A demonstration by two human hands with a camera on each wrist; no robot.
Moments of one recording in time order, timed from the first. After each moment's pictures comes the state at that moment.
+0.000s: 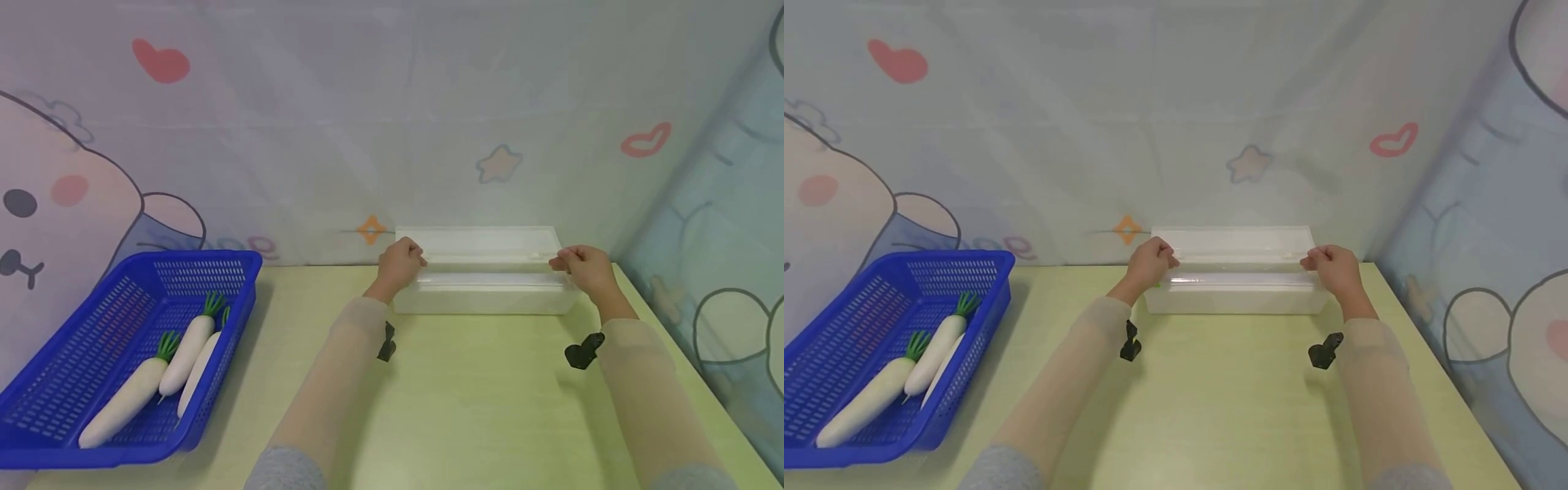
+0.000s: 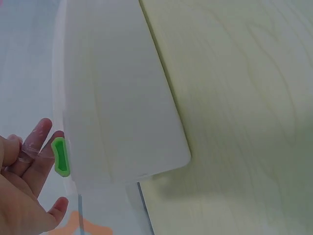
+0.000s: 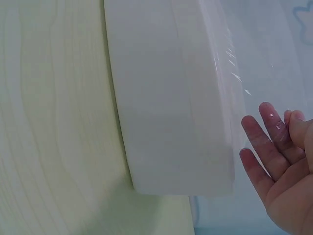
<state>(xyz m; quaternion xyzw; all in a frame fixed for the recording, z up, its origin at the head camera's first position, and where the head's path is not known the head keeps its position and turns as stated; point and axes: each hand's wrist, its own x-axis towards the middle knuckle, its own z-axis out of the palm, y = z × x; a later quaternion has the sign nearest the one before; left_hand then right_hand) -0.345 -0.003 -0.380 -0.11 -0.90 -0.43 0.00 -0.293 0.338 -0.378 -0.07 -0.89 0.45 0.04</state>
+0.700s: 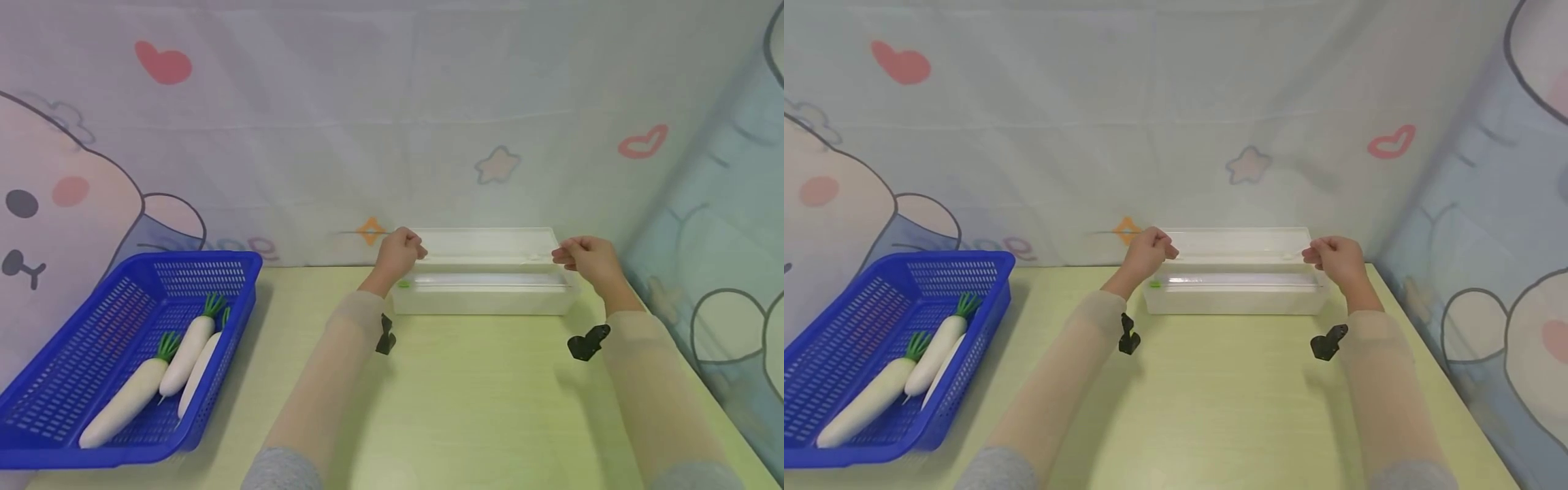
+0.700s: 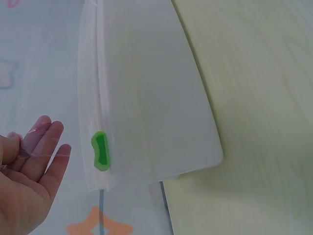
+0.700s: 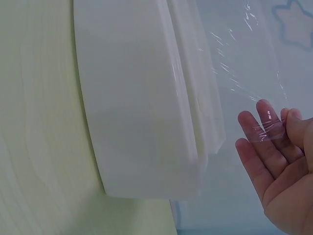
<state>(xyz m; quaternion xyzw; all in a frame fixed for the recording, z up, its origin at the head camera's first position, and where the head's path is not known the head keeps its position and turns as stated) -0.351 -0.007 -0.364 -0.11 -0.85 -0.51 -0.03 -0.296 0.339 -0.357 -0.04 -0.87 0.48 0.04</state>
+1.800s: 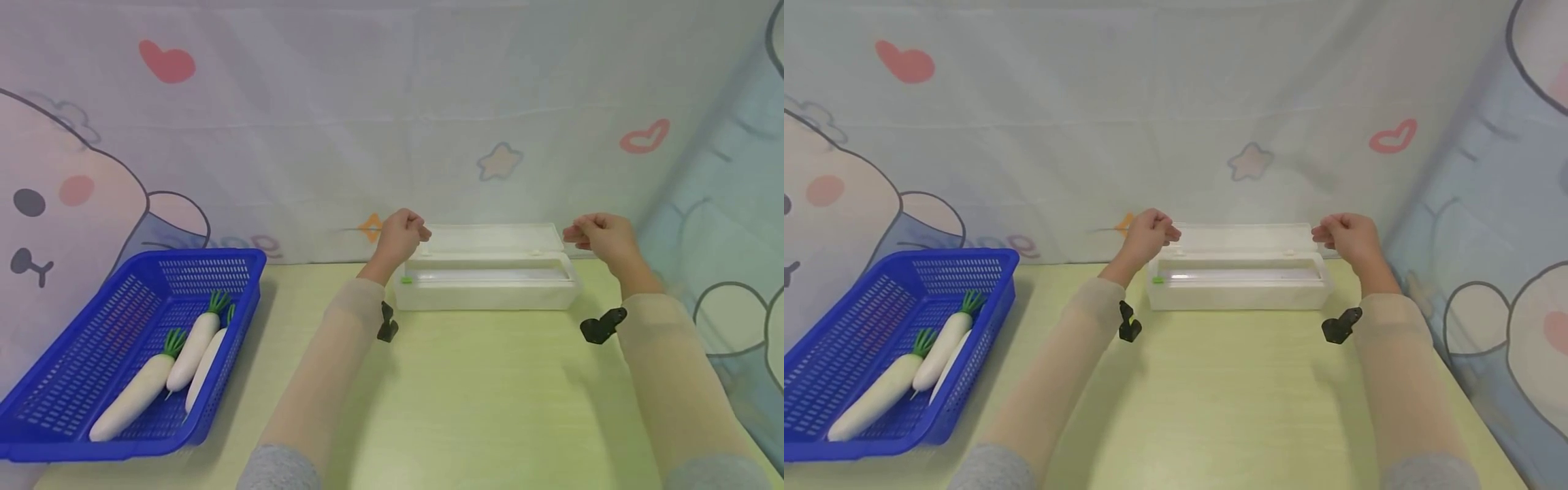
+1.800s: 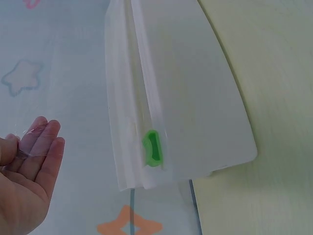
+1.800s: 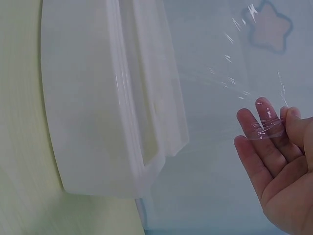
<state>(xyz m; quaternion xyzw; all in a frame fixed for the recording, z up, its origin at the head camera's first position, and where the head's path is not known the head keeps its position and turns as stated) -0.345 -0.008 -0.332 -0.13 -0.84 -0.53 -0.01 -0.293 0.340 -0.323 -0.04 -0.87 0.49 0.07</state>
